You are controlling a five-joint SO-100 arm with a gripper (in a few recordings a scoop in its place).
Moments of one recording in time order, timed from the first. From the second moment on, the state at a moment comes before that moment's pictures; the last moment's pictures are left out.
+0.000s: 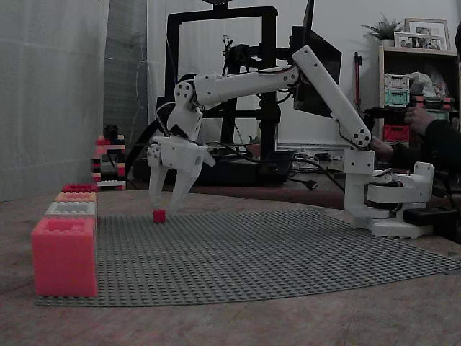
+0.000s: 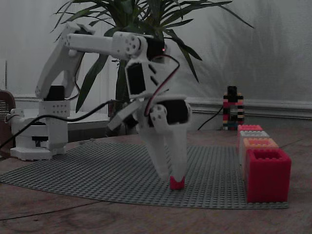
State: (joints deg) arm 22.3 50.0 57.0 73.7 4.0
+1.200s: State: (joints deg) arm 21.6 47.7 45.9 80.8 1.1
